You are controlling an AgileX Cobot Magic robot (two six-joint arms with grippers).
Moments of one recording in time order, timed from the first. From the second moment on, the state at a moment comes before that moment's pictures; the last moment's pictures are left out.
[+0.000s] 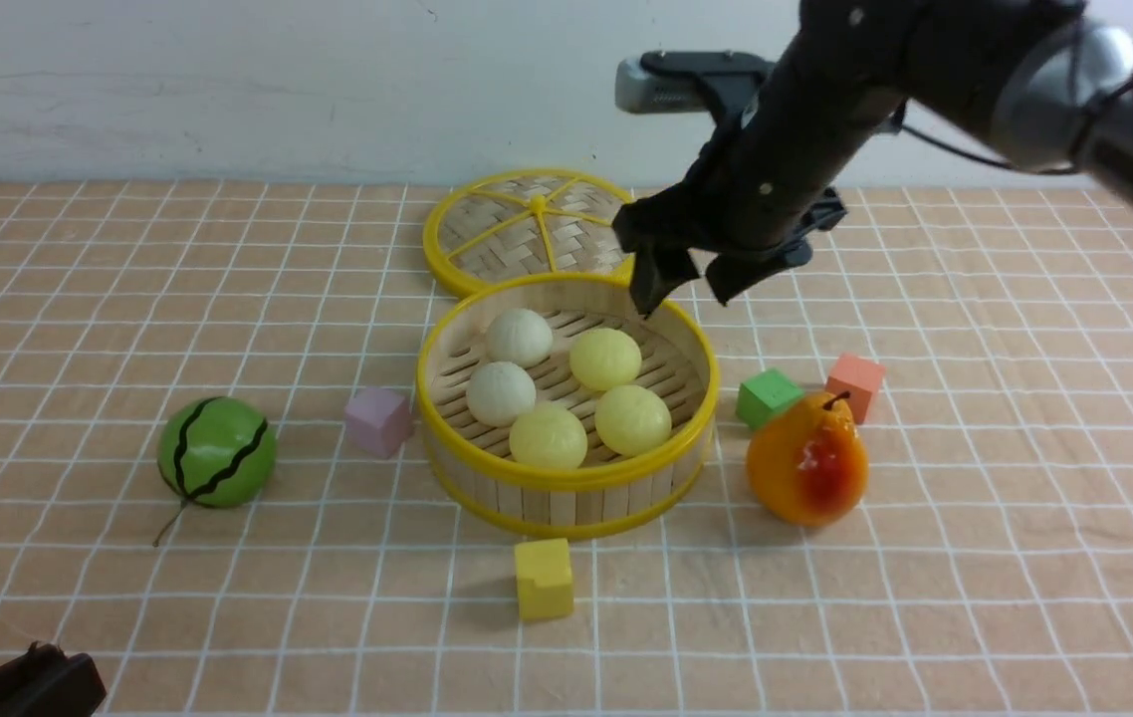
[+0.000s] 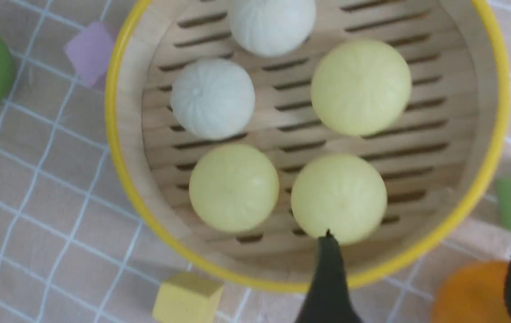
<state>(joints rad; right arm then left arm) 0.41 2.07 -2.11 0.21 1.21 0.02 -0.34 0.19 -0.15 -0.40 0.19 0.16</state>
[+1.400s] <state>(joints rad) 0.36 0.84 -0.67 0.01 0.52 0.02 -0.34 0.19 -0.15 -0.40 0.19 0.16</state>
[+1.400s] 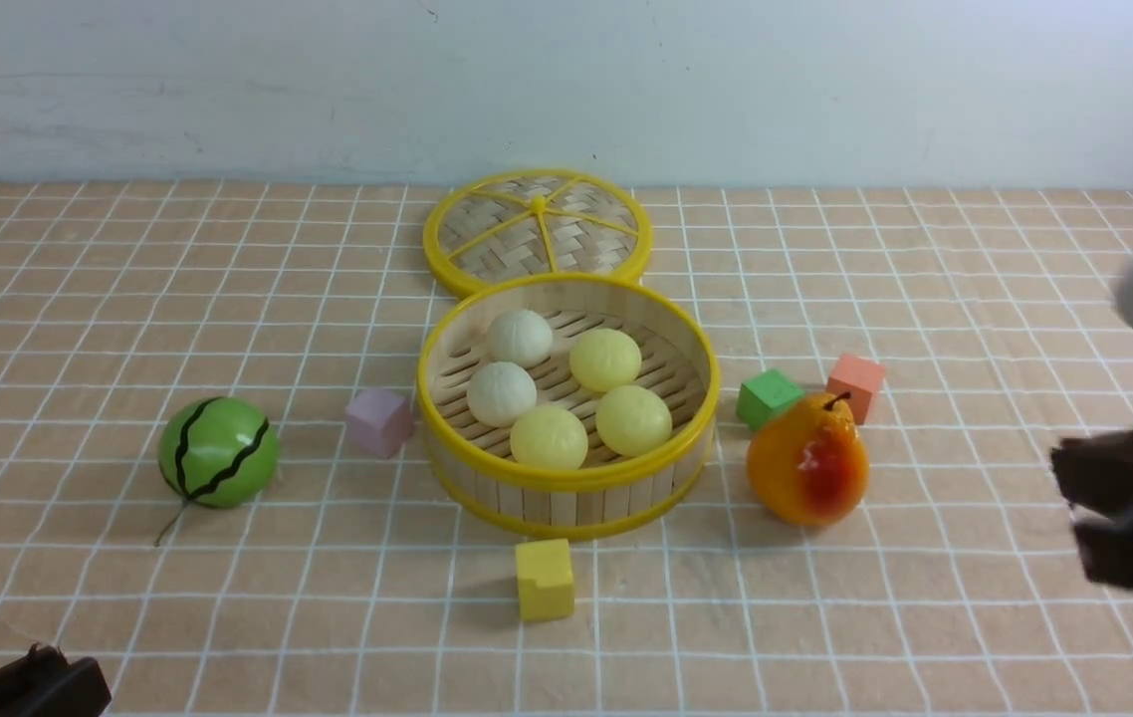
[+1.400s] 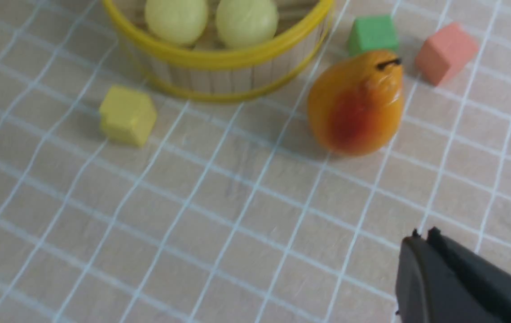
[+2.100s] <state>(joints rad) 0.03 -0.01 0.02 0.08 0.39 0.03 -0.34 0.19 -0.15 -0.40 0.20 0.16</state>
